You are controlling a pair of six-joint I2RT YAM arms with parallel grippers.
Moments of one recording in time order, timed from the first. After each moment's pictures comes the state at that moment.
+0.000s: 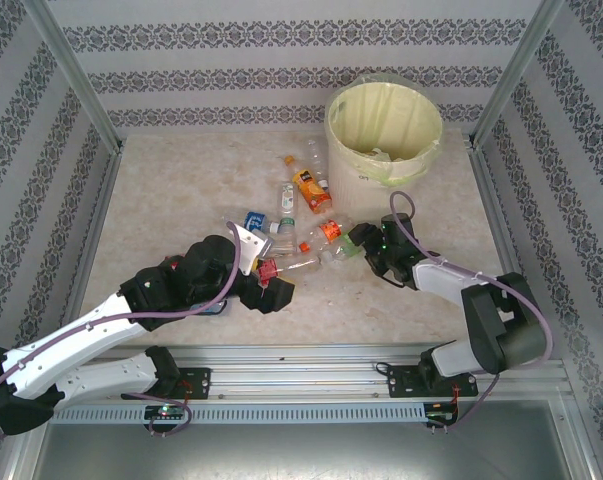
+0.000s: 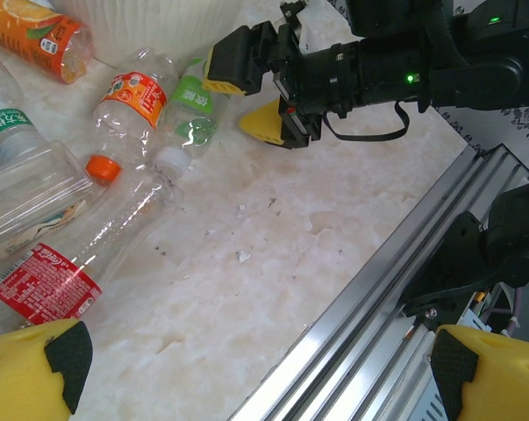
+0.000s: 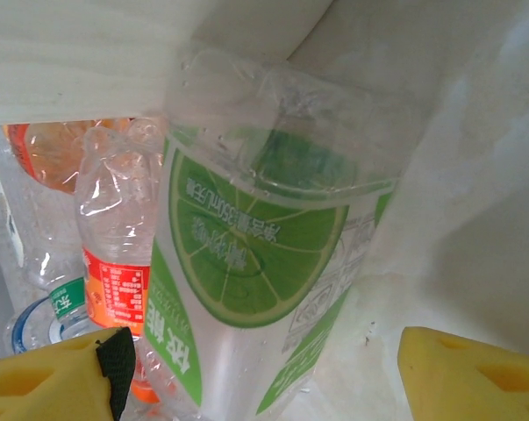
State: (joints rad) left arm -0.94 0.93 0.97 -0.65 0.03 -0.40; right arm 0.30 1.44 0.58 0.08 -0.20 1.18
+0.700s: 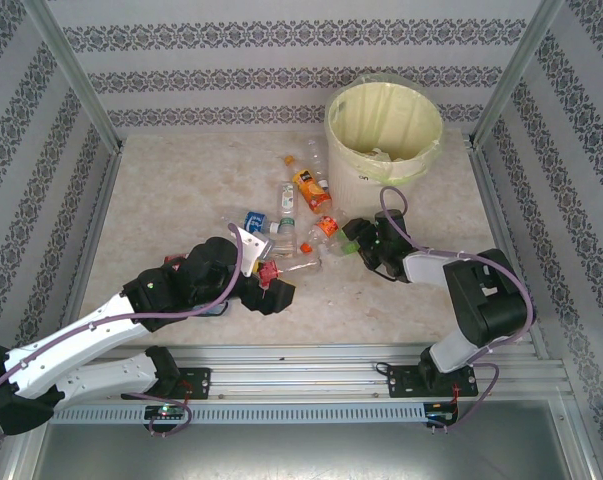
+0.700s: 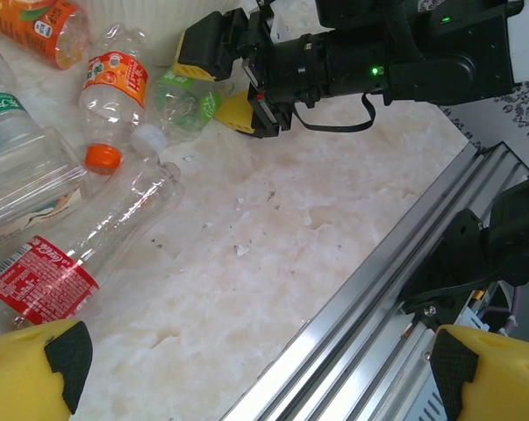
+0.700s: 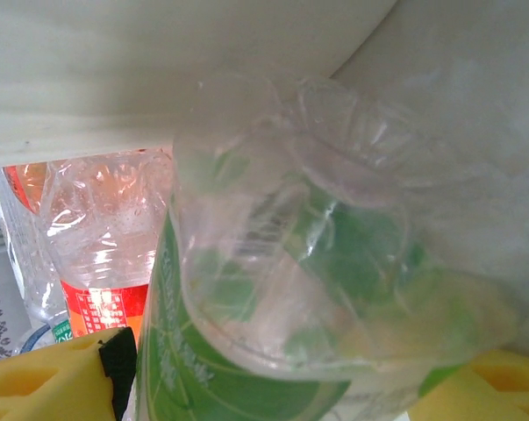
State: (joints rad) left arm -0.94 0.93 0.95 -0.63 0.04 -0.42; right arm 0.30 1.60 0.62 0.24 -0.21 1.21
